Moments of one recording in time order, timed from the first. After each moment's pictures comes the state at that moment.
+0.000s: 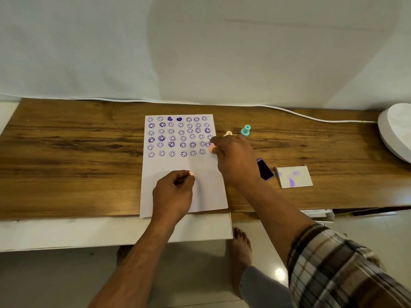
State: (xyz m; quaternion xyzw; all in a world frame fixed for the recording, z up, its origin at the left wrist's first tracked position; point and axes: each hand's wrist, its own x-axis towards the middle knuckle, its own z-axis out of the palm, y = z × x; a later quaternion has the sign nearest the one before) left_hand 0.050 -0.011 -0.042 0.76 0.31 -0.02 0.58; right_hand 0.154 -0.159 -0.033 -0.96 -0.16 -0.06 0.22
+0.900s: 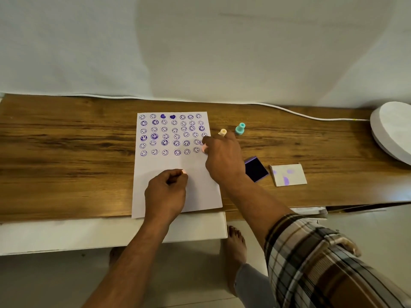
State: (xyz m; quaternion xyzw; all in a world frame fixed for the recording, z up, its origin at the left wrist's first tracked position) left_hand 0.052 -0.012 -0.043 0.74 0.32 -0.01 0.59; right_hand 0.160 -0.141 -0.041 -0.98 -0.15 -0.04 0.13
